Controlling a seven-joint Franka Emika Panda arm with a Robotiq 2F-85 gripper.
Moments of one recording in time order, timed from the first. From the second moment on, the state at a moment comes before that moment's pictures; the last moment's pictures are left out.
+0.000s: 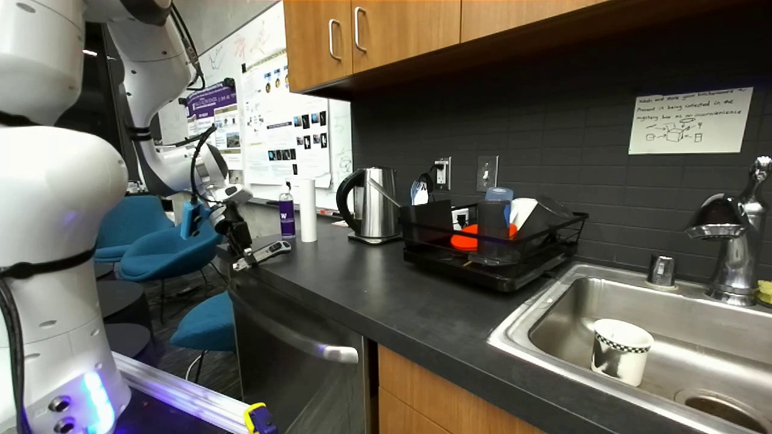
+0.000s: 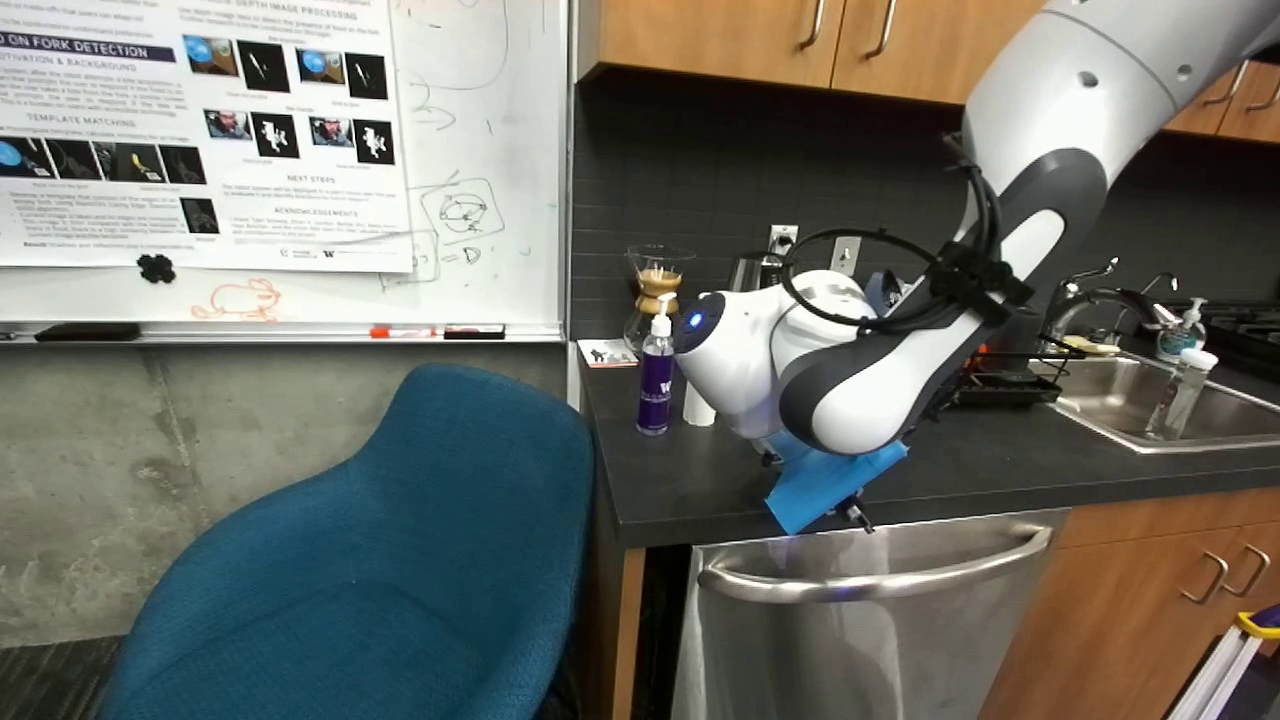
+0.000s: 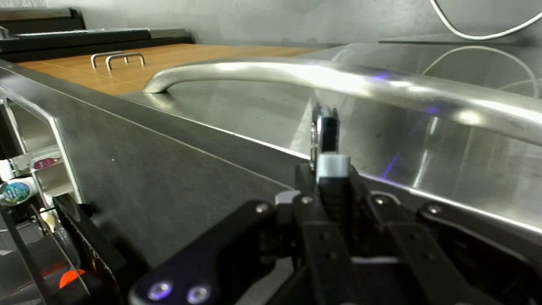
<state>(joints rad) 0.28 0.24 0.16 -2.31 -0.64 1.93 1.26</state>
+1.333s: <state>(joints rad) 0.24 -0.18 0.17 -2.55 -0.22 2.16 0.94</state>
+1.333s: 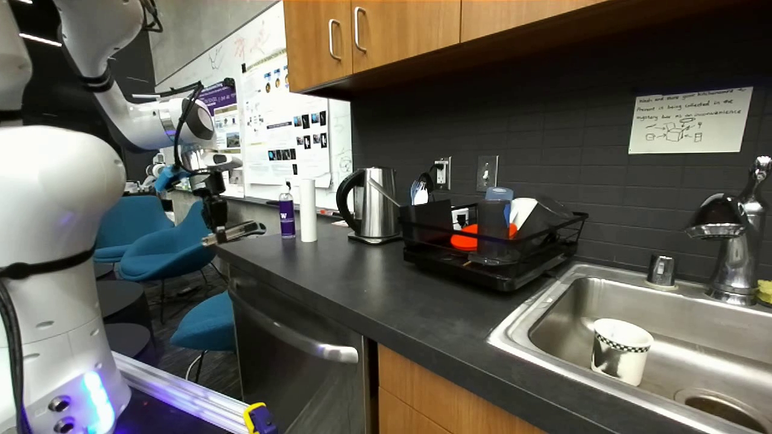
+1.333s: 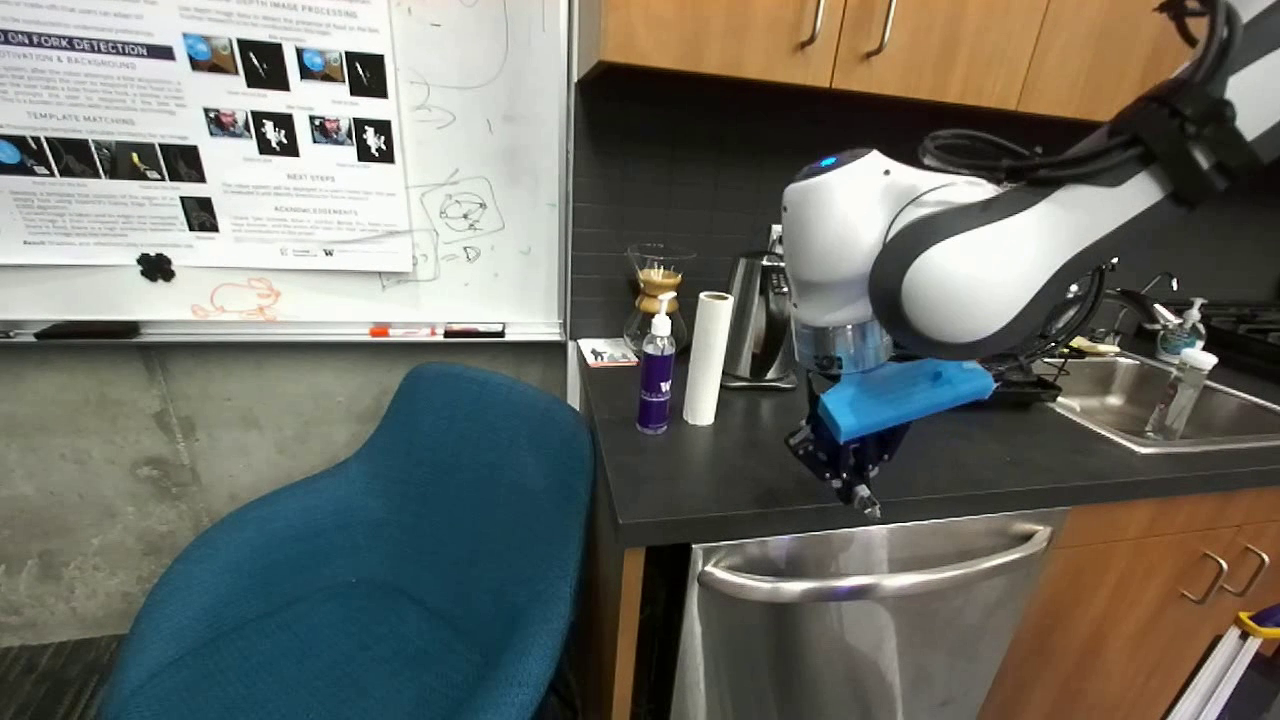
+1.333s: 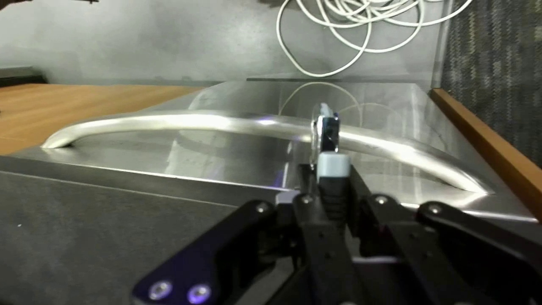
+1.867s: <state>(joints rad) 0.20 -0.29 0.16 -2.56 0.11 2.23 0.72</state>
